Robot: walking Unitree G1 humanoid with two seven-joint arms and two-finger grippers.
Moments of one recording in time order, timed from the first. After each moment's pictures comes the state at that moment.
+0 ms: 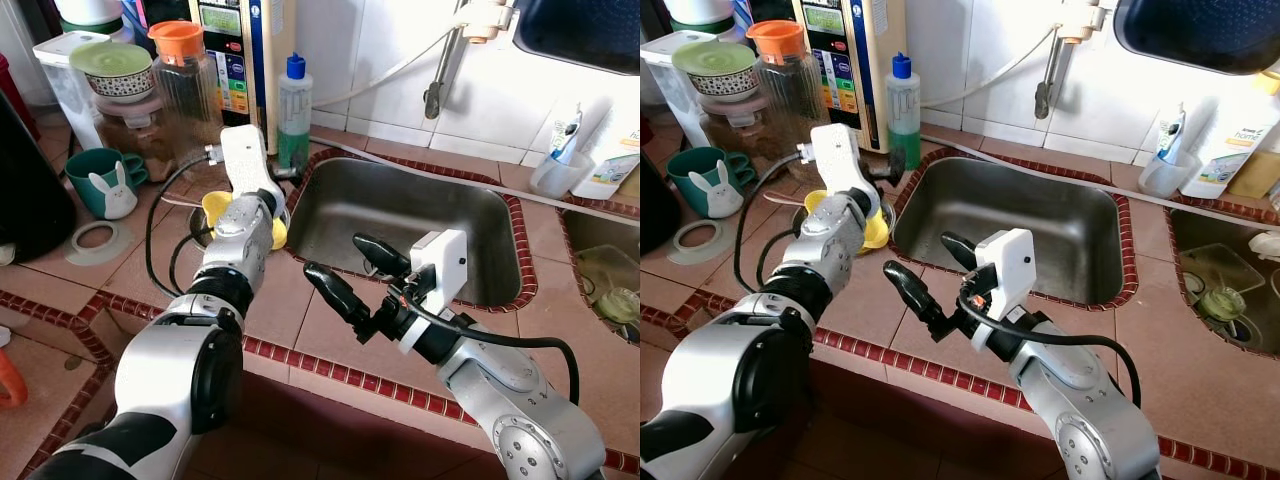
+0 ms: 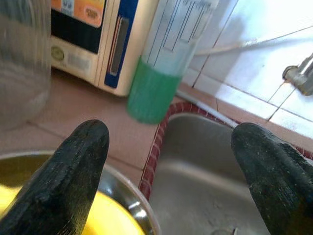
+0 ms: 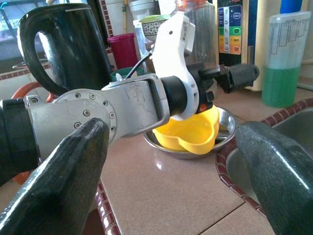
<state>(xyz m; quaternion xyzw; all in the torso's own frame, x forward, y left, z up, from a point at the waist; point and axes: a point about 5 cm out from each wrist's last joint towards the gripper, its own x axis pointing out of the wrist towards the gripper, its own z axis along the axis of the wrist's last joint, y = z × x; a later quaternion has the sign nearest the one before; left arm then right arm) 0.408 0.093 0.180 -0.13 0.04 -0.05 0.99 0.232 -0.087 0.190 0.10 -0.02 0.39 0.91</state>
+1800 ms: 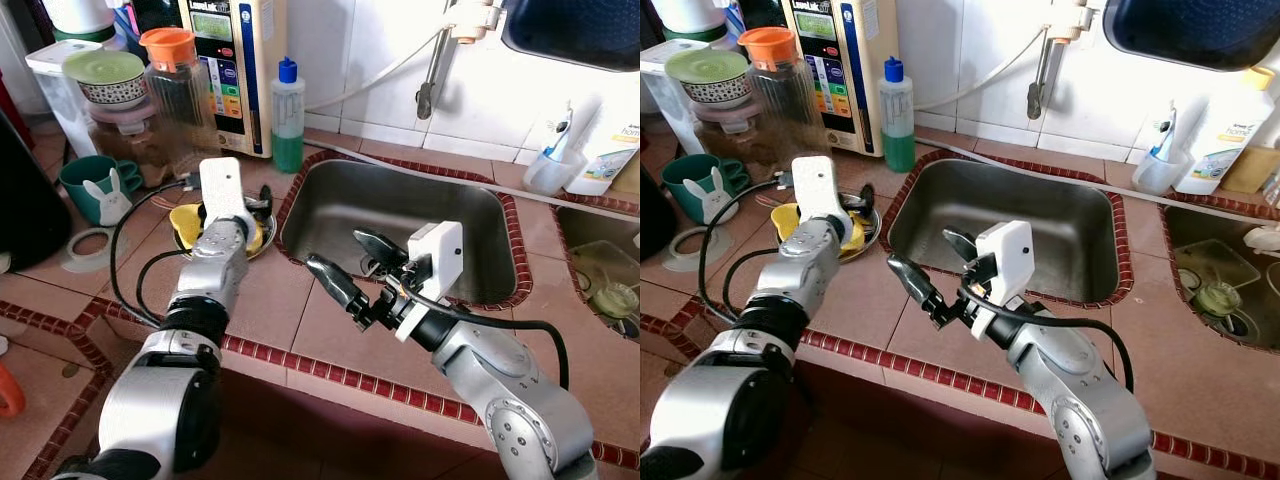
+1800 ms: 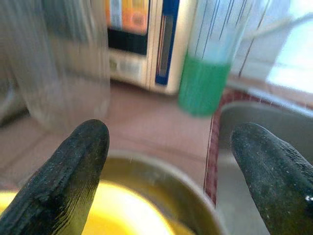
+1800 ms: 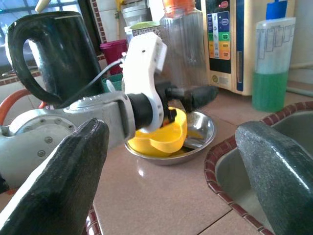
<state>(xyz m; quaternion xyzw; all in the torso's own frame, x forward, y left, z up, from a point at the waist) 0.396 0.126 0.172 -0.02 0.02 0.01 1.00 0.247 -0.087 0.188 0.10 -0.02 0.39 0.91</state>
